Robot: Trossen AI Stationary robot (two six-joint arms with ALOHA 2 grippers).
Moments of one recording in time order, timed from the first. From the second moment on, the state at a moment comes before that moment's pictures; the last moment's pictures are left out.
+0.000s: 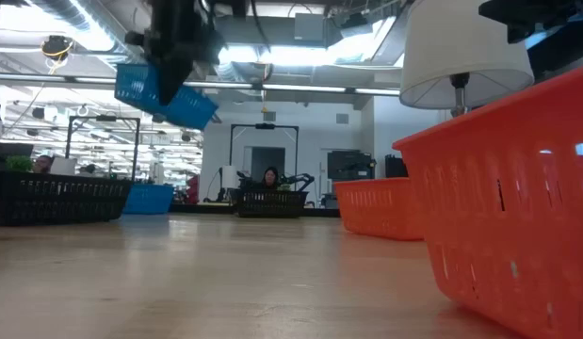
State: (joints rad) left arm 0.17 1.60 1.48 -1.56 -0.47 -0.86; right arm 0.31 0.22 0.50 -0.33 0.45 -0.16
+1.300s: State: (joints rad) left arm 0.74 1.59 1.18 -1.42 -0.50 0.35; right arm 0.31 0.25 0.53 -0.33 0.54 -0.19
